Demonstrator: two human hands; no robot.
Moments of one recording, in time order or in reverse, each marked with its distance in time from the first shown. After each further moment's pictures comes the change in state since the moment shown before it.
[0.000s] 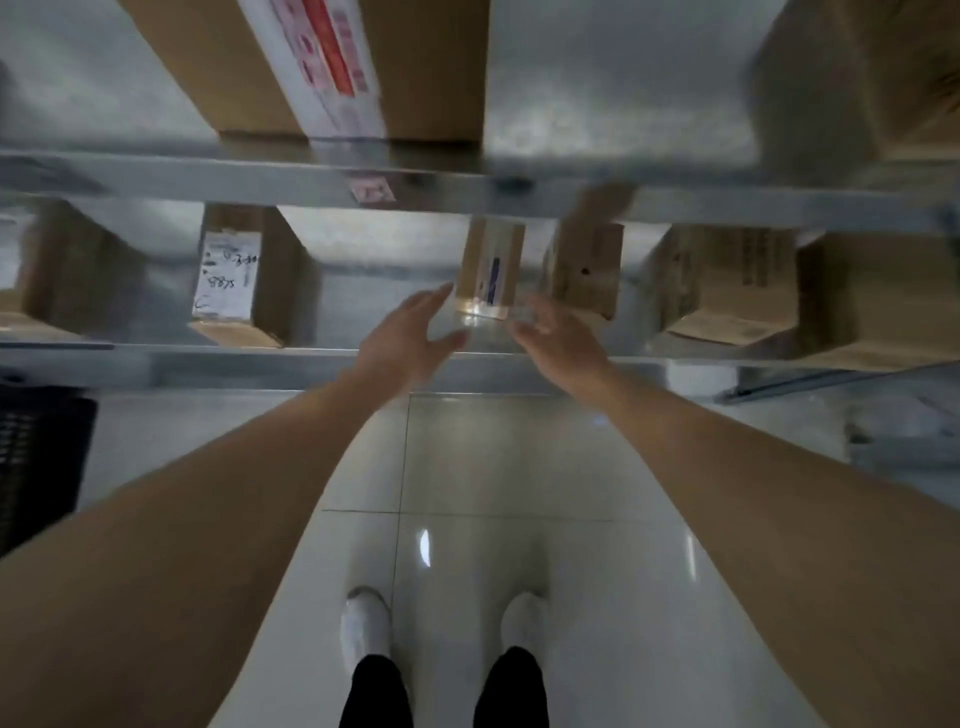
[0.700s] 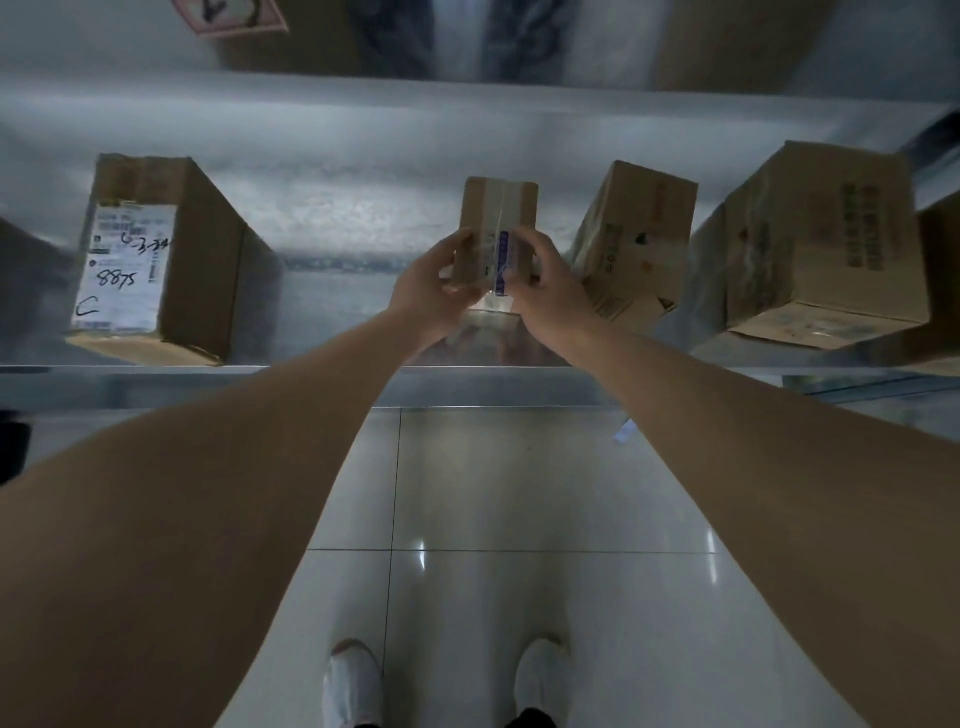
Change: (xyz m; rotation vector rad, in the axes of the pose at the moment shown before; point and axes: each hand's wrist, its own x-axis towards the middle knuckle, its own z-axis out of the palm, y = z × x) left_hand 0.133 -0.026 0.062 -0.559 0.066 -0.029; right_hand 0.127 0.035 0.048 0.286 0.155 -0.038
